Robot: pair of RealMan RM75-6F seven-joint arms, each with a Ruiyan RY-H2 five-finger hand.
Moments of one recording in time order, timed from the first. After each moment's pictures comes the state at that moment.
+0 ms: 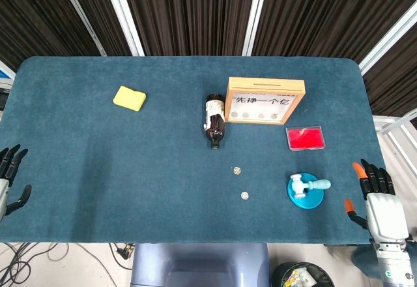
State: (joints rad) left arm -0.10 -1.07 -0.03 -1.55 1.53 1.50 0.00; right arm 0.04 -1.16 0.08 -1.73 -1.49 1.52 -0.12
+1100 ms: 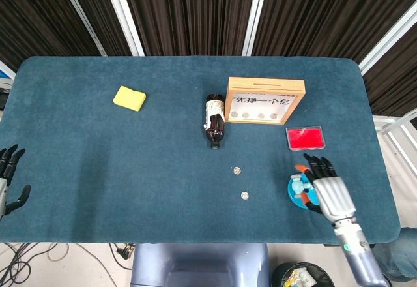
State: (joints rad) left arm -0.10 -1.06 -0.04 -1.58 1.50 1.48 0.00; right arm 0.26 -1.29 0.11 -1.70 -1.46 1.22 -0.22
